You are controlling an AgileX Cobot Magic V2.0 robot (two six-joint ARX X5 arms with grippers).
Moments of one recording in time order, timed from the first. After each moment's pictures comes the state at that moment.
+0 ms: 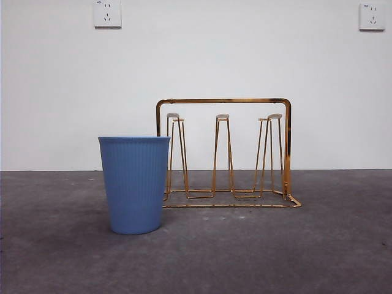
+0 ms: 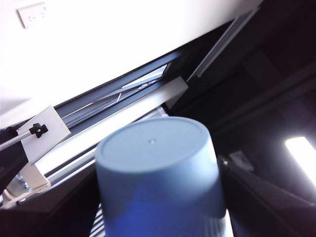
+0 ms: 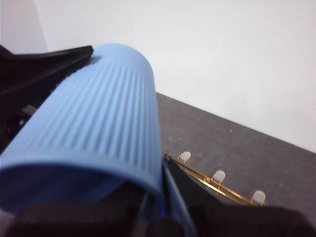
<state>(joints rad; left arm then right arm) -0.79 1.45 0.97 1.12 0.22 -1.32 0.66 1.01 1.35 -0.57 -0.02 -0.05</state>
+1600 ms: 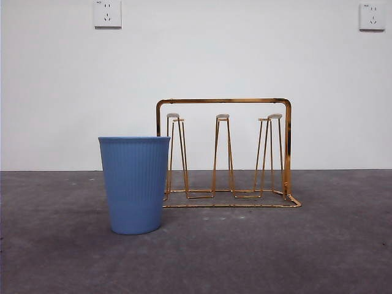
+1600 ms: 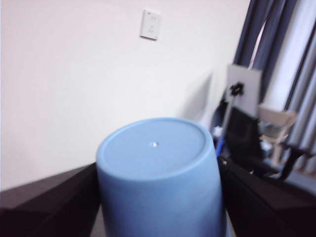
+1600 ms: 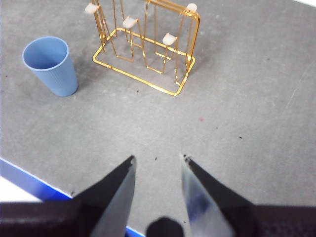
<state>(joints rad) -0.87 1.48 1.34 0.23 -0.13 -0.18 0.66 0.70 1.35 -1.35 0.19 0.05</state>
